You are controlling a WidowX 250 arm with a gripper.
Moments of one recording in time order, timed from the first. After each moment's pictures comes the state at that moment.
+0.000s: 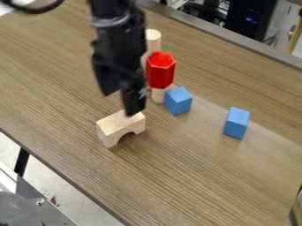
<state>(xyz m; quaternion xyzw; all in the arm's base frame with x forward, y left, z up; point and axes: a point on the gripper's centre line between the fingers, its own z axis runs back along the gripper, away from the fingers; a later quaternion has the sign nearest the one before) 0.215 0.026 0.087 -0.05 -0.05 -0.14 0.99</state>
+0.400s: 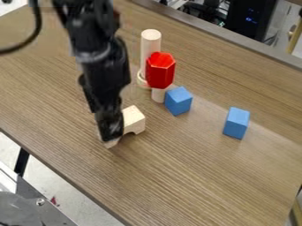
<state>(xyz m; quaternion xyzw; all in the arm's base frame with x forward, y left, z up) 0.197 0.032 0.059 -0.01 -0.08 -0.27 0.96</state>
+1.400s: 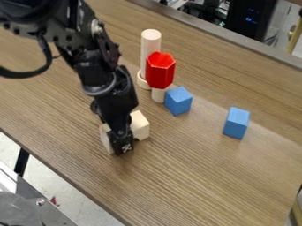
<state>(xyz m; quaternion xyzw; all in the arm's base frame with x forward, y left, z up) 0.209 0.025 0.023 -0.02 -0.13 -0.24 0.96</state>
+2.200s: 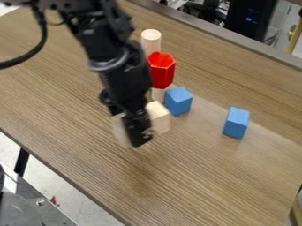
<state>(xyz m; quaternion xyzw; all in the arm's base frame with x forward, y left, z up) 0.202 -0.019 0.077 -0.09 -0.11 -0.19 0.97</state>
